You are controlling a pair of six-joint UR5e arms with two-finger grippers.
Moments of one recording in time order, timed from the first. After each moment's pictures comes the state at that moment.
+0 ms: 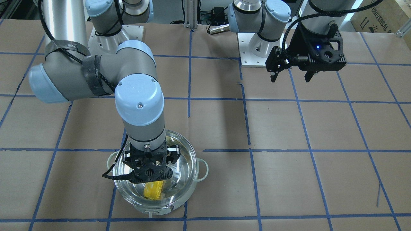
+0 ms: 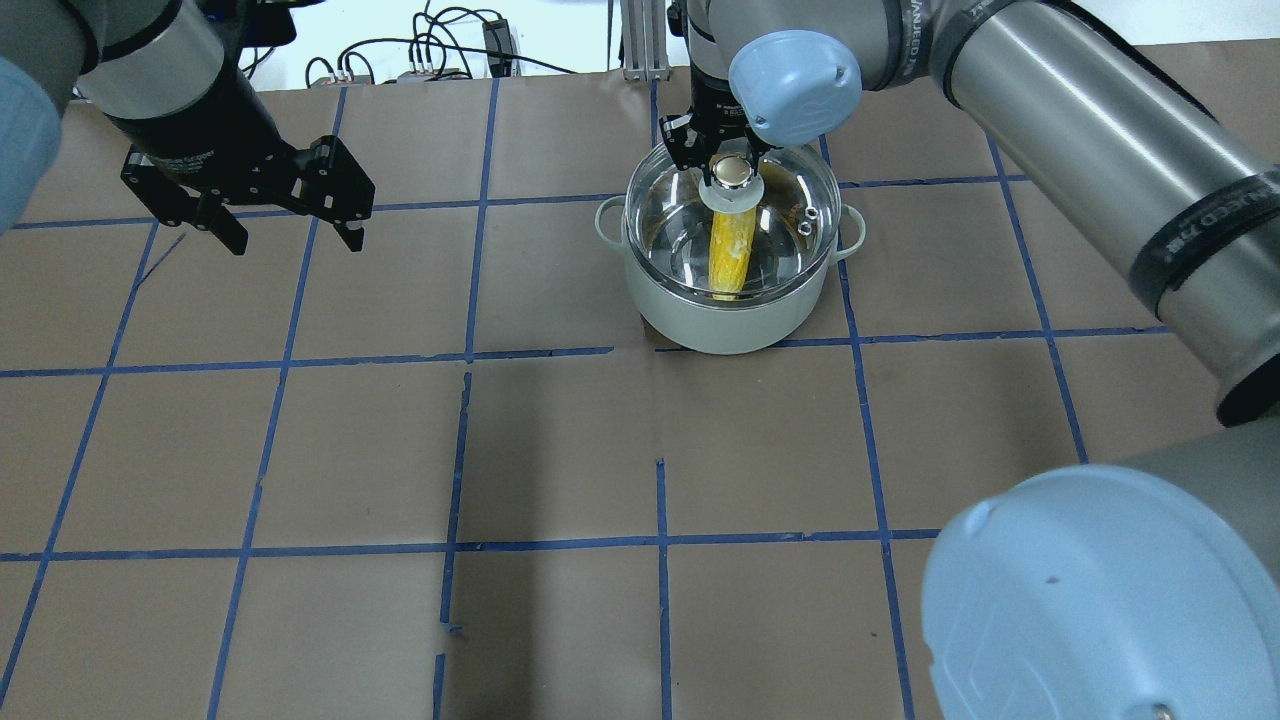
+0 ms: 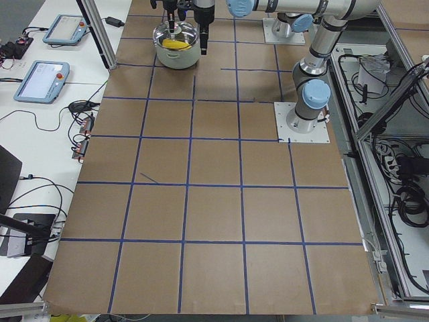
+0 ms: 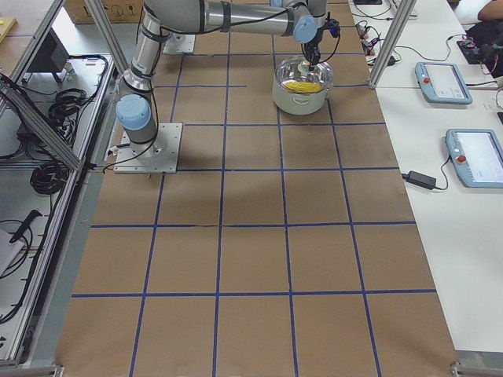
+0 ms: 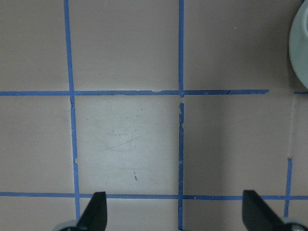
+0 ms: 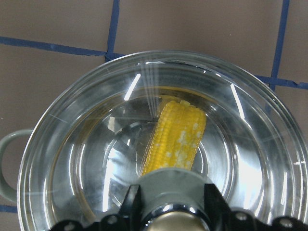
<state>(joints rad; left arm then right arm) -1.54 -1.55 -1.55 -1.60 1.61 0.03 1.81 -1.03 1.24 -1.86 -1.64 0.09</state>
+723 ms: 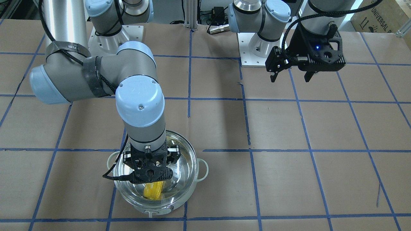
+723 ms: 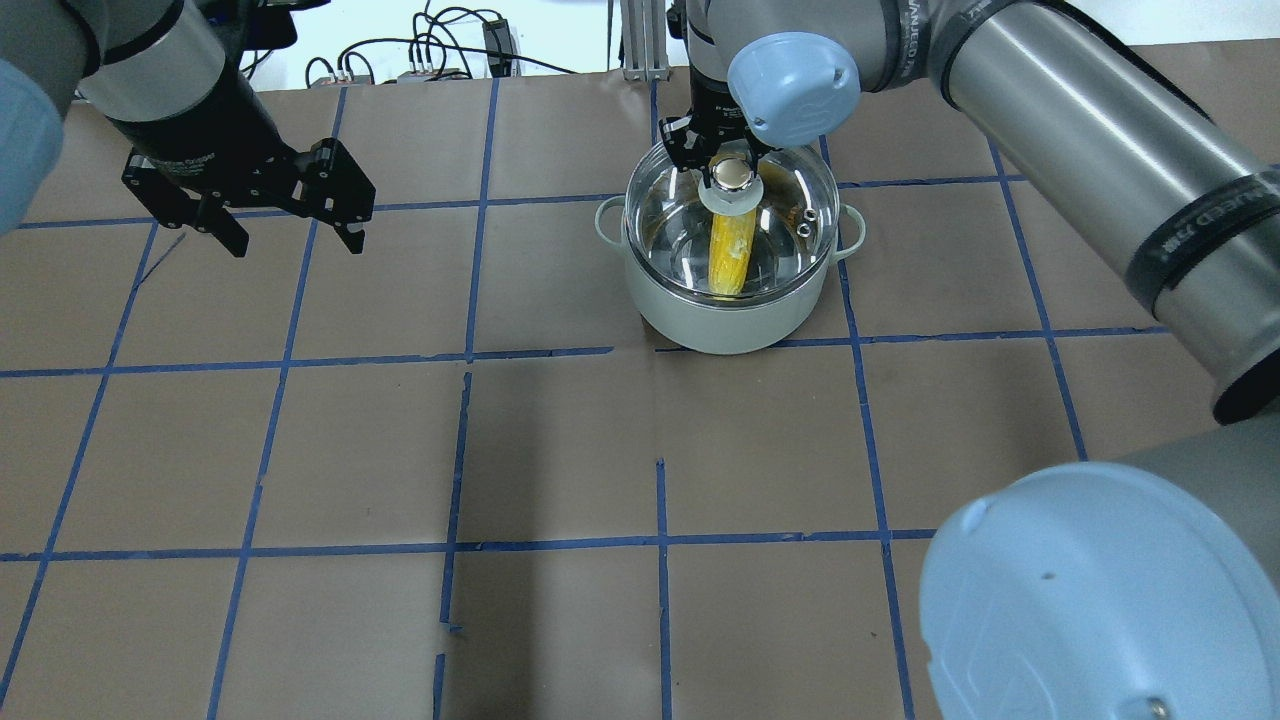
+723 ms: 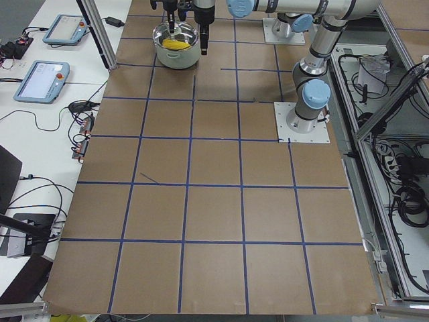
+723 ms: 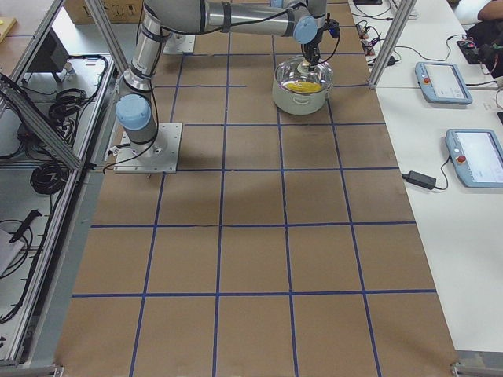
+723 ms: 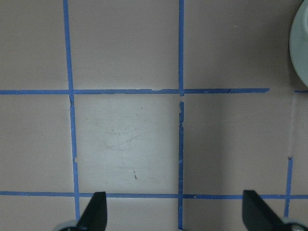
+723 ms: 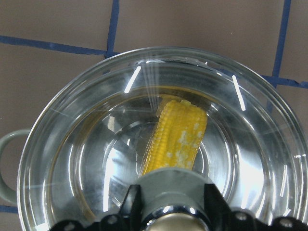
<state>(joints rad) -1.54 -1.55 -1.56 -1.60 1.61 0.03 1.81 -1.03 1.24 -1.86 -1.64 0.09</state>
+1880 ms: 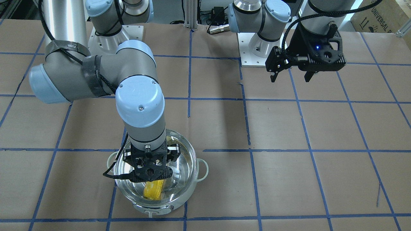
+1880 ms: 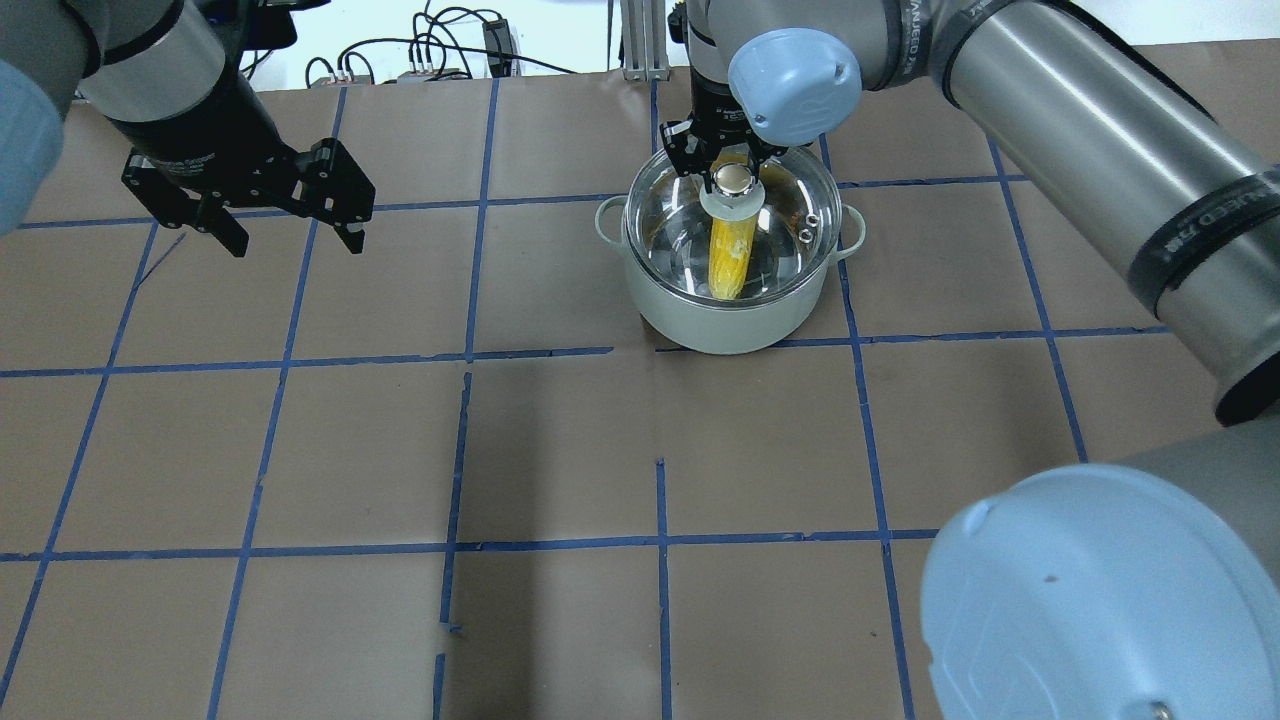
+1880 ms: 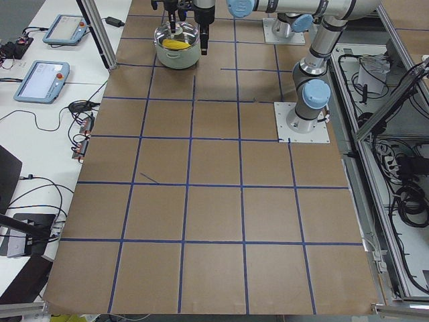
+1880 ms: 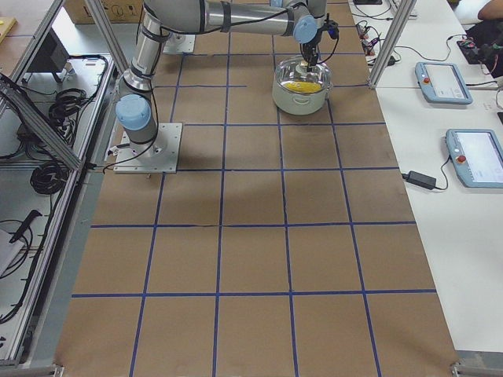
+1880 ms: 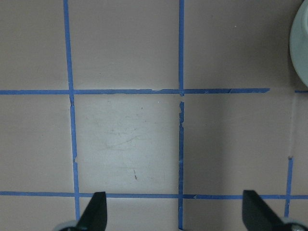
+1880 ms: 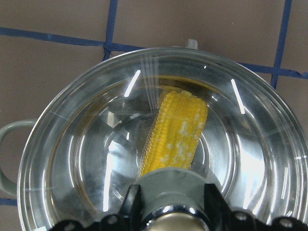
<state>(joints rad) -1.54 -1.54 -1.56 -1.60 1.61 0.03 1.81 -1.03 1.24 -1.83 -1.63 0.09</state>
